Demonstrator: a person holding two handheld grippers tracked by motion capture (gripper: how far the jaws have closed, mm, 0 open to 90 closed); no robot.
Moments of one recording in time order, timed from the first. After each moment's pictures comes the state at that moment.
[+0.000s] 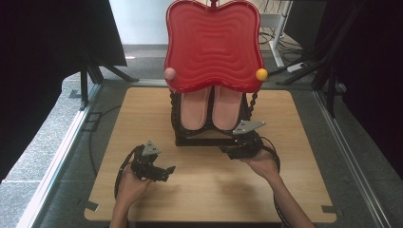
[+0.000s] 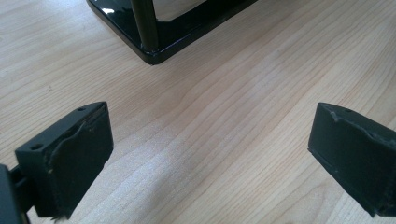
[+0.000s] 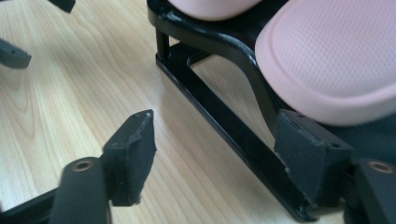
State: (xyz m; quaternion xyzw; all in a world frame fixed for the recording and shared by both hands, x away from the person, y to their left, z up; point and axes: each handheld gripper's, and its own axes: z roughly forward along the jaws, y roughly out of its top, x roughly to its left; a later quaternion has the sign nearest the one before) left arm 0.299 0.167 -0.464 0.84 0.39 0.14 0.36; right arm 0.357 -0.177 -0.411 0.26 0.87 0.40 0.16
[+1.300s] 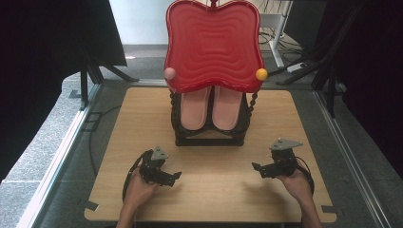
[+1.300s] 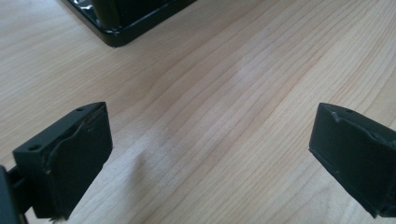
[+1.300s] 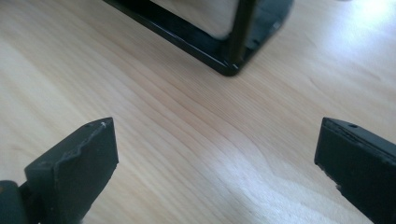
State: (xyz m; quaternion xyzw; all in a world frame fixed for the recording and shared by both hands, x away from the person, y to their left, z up) left arm 0.302 0.147 -0.497 0.85 0.38 0.12 0.35; right arm 0.326 -0.283 -0.460 0.38 0.84 0.35 0.18
